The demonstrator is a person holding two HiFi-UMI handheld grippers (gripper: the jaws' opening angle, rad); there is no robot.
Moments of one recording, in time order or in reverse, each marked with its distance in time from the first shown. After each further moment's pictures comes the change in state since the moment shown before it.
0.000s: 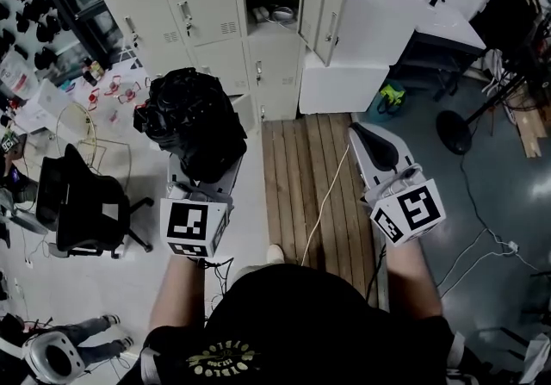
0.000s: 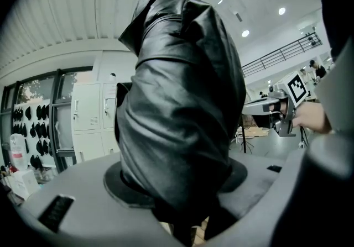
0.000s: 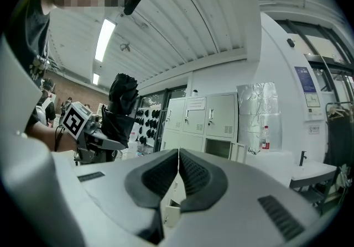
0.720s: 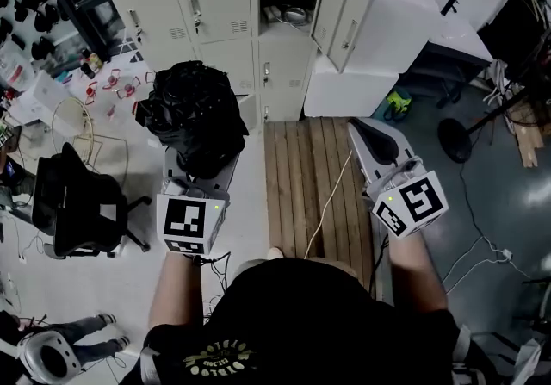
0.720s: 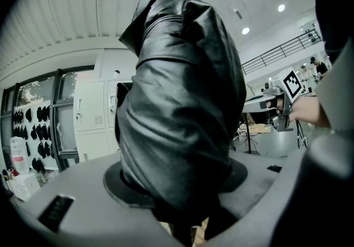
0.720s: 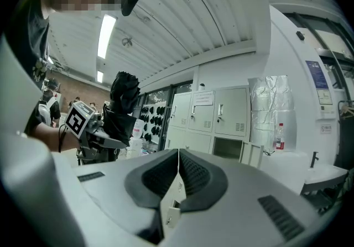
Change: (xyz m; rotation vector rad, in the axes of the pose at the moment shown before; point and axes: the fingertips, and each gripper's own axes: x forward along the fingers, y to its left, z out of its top) left arm 0.024 0.073 -0.017 0.019 0.010 0.008; right arm 0.085 0.010 -0.001 -0.016 0.034 0.063
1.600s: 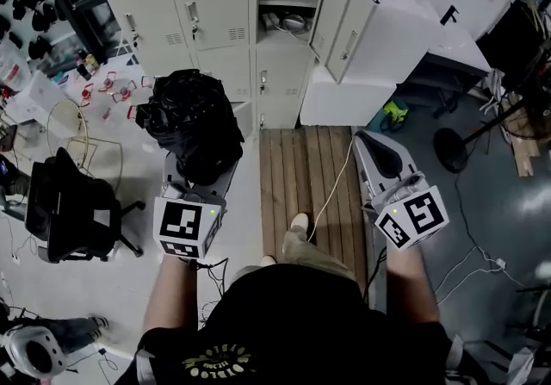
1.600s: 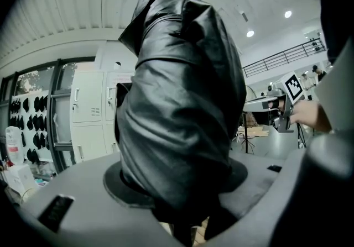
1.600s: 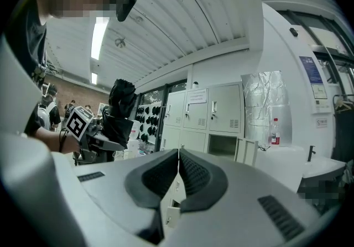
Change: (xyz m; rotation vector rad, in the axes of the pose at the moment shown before) left arm 0.030 0.006 -0.015 -0.056 0.026 -0.029; right arm 0.004 -0.031 -0.013 0.050 0.005 -0.031
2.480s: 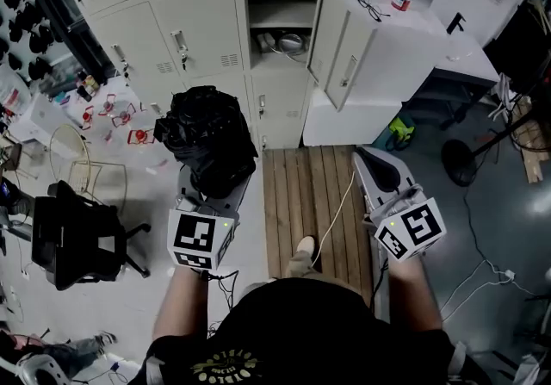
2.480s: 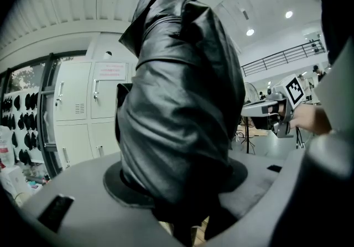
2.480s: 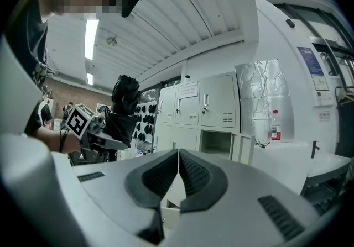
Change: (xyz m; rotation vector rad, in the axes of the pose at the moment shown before) left arm 0.119 0.003 0.012 -0.003 0.015 -0.030; right arm 0.061 -0.089 -0.025 0.025 0.019 0.003
